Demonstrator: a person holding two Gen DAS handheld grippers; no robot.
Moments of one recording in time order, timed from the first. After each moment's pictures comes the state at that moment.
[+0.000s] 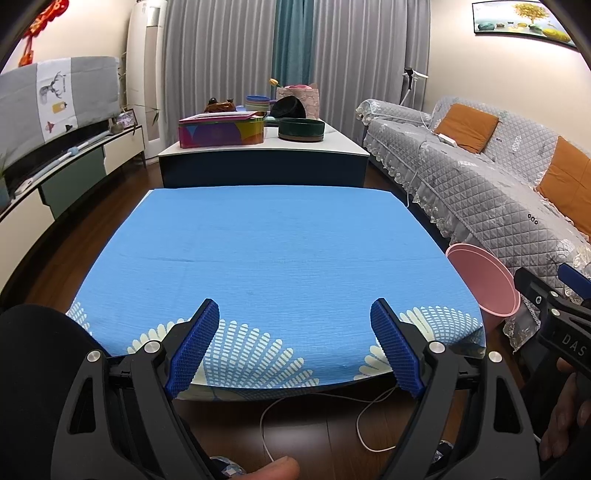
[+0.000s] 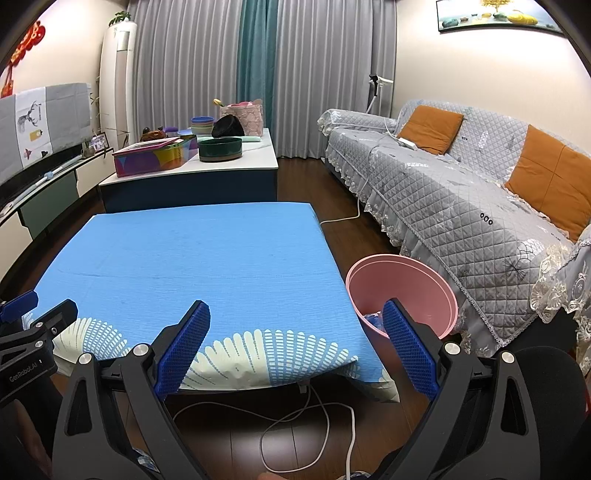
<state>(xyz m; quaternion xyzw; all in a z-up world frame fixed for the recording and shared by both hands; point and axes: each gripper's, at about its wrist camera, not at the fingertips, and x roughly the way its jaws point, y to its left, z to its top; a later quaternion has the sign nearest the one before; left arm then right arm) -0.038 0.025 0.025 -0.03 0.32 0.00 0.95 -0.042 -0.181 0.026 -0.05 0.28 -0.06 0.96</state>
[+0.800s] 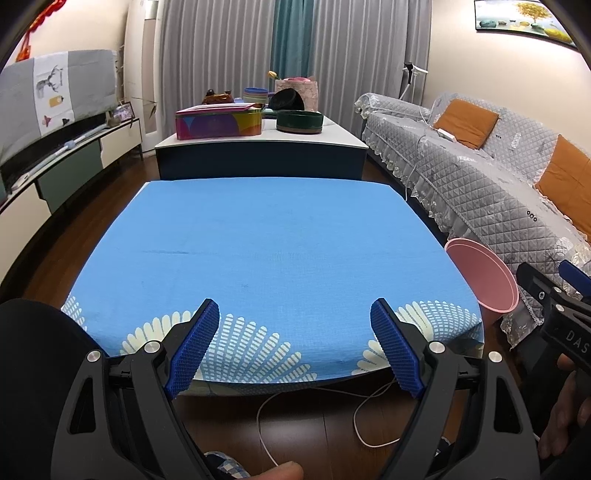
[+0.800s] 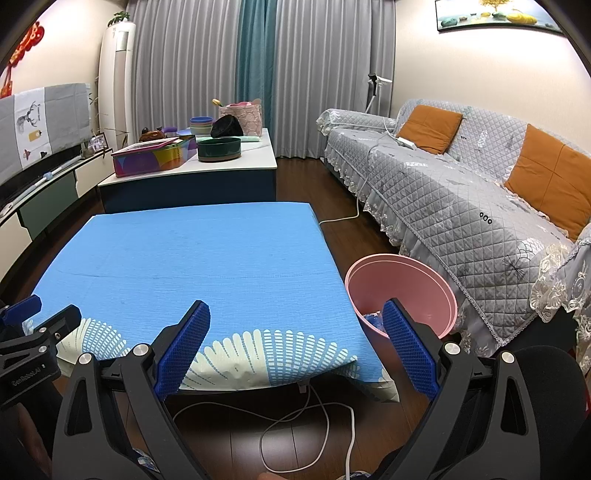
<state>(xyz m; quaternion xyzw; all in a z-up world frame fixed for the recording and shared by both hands) -0.035 0.026 0.020 -0.03 0.33 0.00 0.94 -0.043 -0.182 0.026 -0.05 0.28 -0.06 0.96</state>
